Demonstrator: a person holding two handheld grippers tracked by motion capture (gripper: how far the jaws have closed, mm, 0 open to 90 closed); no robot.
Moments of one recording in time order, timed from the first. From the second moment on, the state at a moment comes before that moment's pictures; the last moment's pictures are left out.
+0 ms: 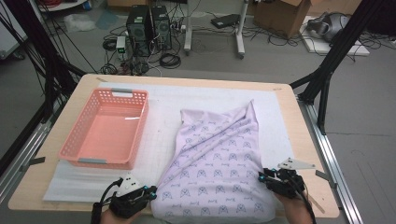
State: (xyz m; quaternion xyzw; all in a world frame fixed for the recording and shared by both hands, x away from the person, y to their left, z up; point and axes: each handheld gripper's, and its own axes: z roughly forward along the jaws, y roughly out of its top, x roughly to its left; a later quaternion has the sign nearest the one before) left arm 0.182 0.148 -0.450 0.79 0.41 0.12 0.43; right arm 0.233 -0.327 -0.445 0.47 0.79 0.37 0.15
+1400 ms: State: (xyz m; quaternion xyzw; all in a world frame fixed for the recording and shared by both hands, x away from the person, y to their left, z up) left arm 0.206 0.134 -0.455 0.77 0.43 0.11 0.46; right arm 0.208 -0.352 -0.441 0.48 0.79 0.34 0.16
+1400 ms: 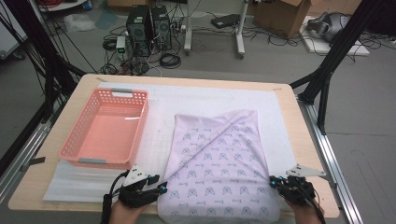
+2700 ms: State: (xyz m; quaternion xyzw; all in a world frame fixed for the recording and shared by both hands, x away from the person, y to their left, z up) left arm 0.211 0.130 -0.448 0.76 0.42 0.10 0.49; right arm 0.195 -0.361 -0.439 0.48 0.79 0.33 0.17
